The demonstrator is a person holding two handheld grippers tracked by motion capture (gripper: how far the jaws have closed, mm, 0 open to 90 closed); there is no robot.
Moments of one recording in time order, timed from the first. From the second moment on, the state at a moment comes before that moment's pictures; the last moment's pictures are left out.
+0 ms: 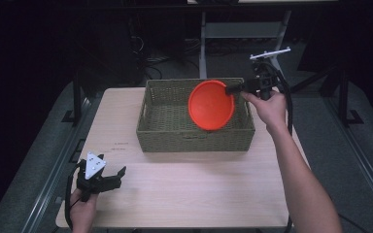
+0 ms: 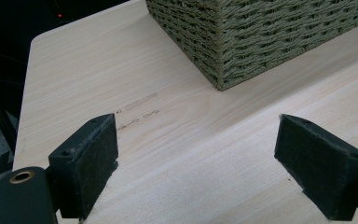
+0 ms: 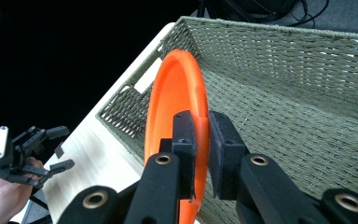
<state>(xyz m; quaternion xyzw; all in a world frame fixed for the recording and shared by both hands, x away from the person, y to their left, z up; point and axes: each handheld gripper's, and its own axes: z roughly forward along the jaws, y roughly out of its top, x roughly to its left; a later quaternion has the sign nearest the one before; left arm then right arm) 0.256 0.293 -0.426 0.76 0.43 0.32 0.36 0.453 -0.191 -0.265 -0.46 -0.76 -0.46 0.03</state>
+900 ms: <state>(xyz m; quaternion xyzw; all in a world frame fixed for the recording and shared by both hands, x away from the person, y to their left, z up) 0.256 0.295 -0.426 0.76 0.43 0.32 0.36 0.479 -0.194 -0.293 -0.51 -0.72 -0.48 0.04</state>
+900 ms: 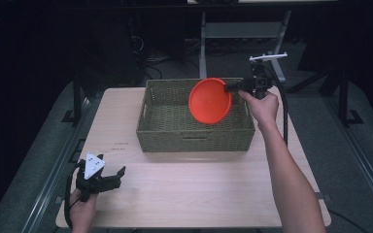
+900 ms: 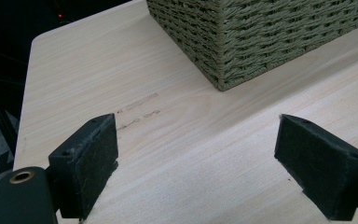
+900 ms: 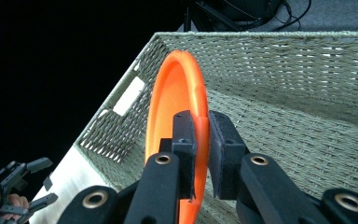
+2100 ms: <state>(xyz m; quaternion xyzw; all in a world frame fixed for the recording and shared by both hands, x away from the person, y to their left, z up) 0.256 0.293 -0.425 0.76 0.43 0.32 0.36 0.502 -0.164 -0.332 -0.54 -0.74 -0.41 0.02</state>
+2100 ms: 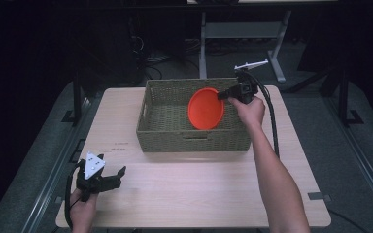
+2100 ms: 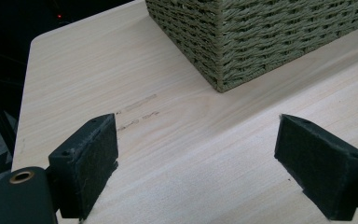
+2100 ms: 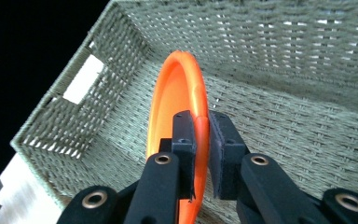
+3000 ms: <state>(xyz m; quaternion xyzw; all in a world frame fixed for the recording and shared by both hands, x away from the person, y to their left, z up) 0.256 0.294 -0.426 0.76 0.43 0.32 0.36 0.508 -0.144 -0.348 -0.54 -0.77 -0.33 0.01</state>
